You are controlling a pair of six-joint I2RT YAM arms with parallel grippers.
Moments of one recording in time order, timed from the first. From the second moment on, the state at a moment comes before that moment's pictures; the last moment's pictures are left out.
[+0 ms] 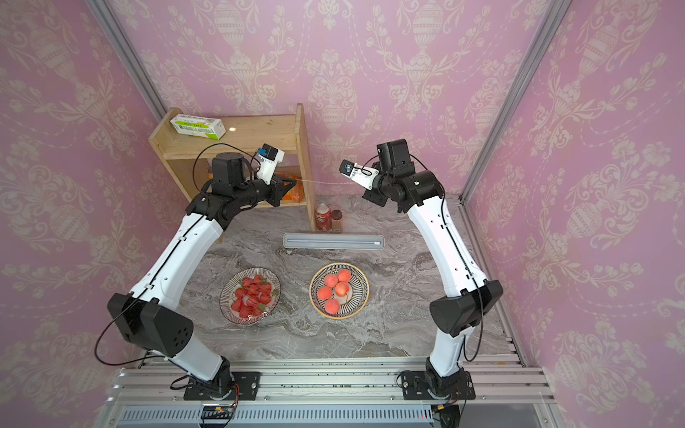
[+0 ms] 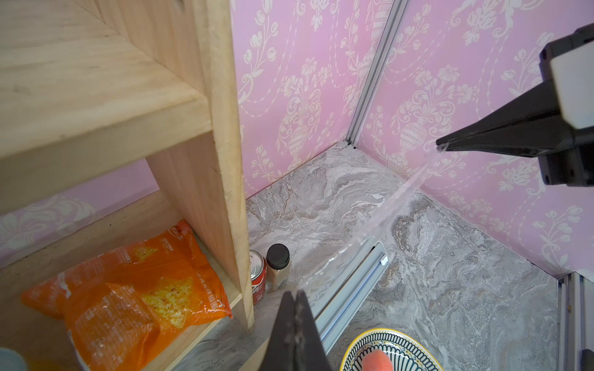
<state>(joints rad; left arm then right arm) -0.24 1.62 1.74 -0.48 0.51 0.06 0.37 1.80 2.21 -1.01 0.00 -0.89</state>
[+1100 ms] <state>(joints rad) -0.25 1.63 1.76 -0.48 0.50 0.06 0.37 1.80 2.25 -1.02 0.02 -0.90</state>
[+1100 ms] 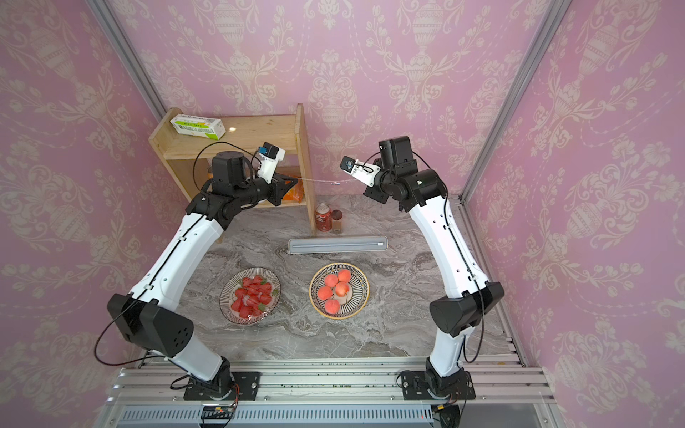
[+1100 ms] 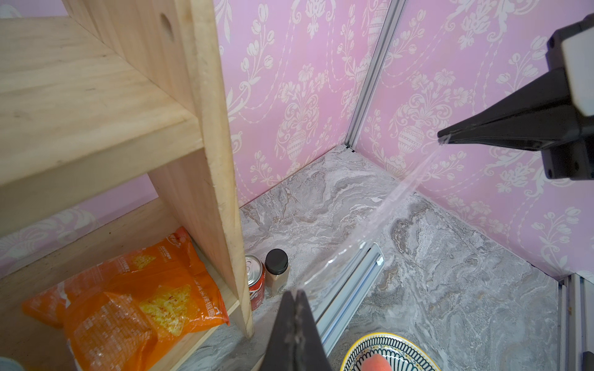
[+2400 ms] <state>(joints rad) -0.25 1.62 1.78 -0.49 0.48 0.06 0.37 1.78 2.21 -0.99 0.02 -0.89</state>
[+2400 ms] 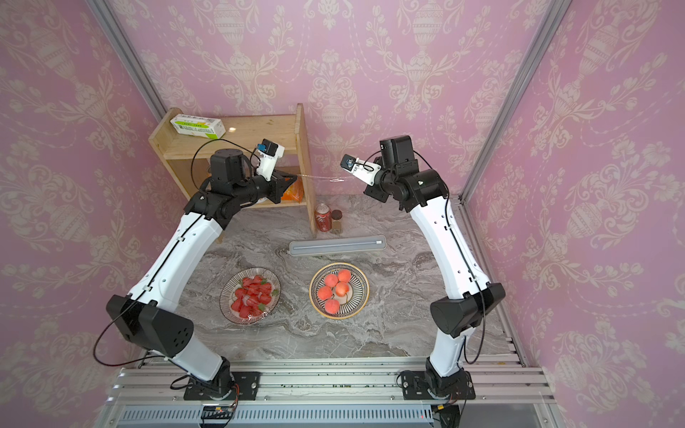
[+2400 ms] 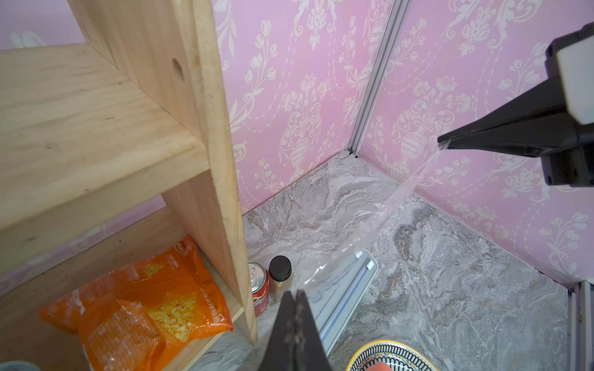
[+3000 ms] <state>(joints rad) -0.34 1.19 1.12 -0.43 0.46 -0.05 0.53 1.35 1.39 -0.88 -0.04 -0.61</state>
